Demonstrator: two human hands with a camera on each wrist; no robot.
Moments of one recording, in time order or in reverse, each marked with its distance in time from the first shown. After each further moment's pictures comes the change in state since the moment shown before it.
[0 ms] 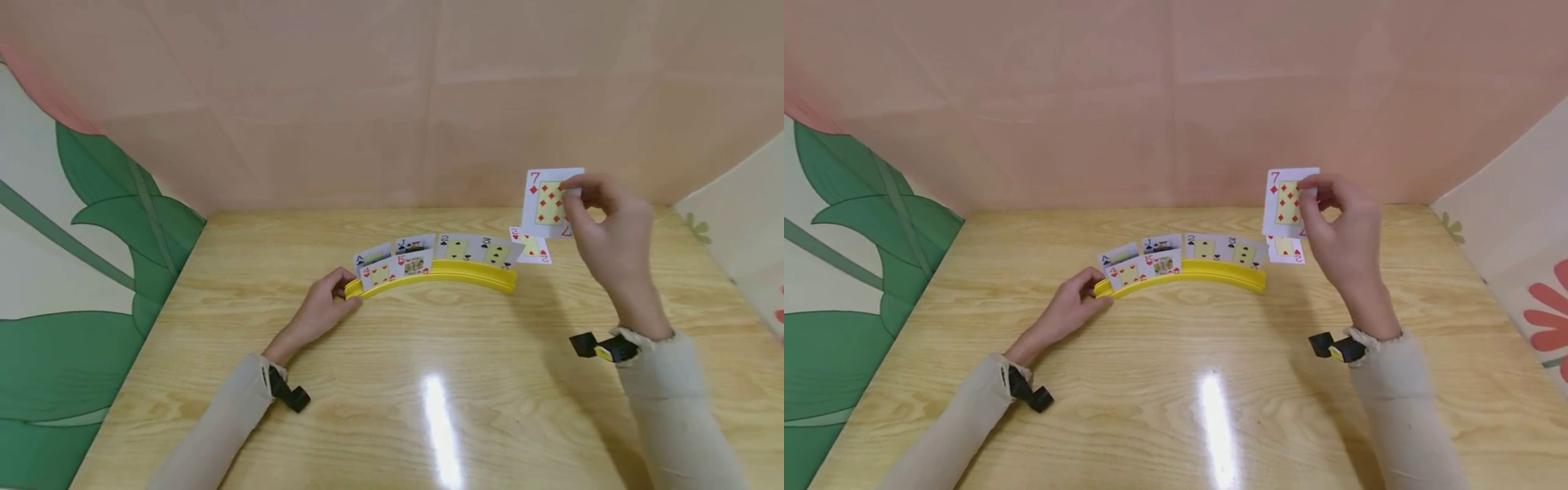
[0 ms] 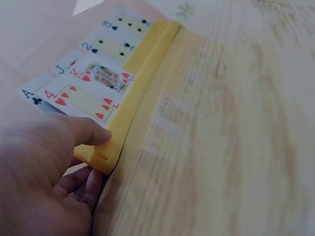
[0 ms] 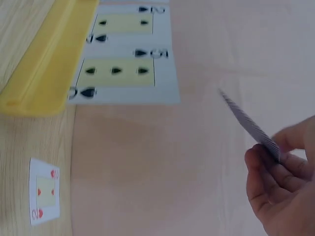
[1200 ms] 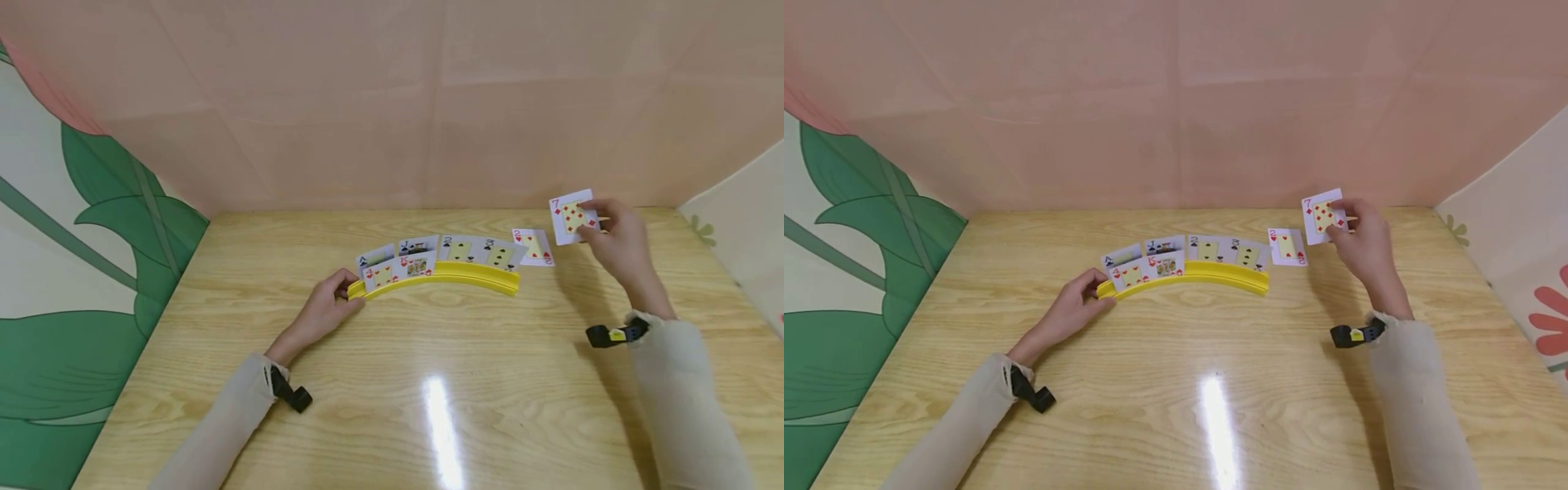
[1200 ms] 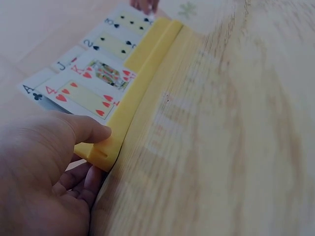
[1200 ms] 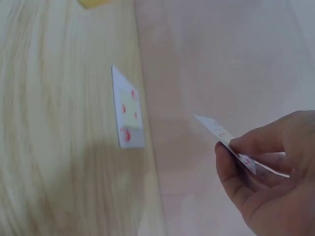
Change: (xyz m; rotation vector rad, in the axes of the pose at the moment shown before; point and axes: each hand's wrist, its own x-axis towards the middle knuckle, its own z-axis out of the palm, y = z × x) left_hand 0.000 -0.003 0.001 -0.061 -0.034 0.042; right_hand -0.001 0.116 -0.015 -0.143 -0.339 0.347
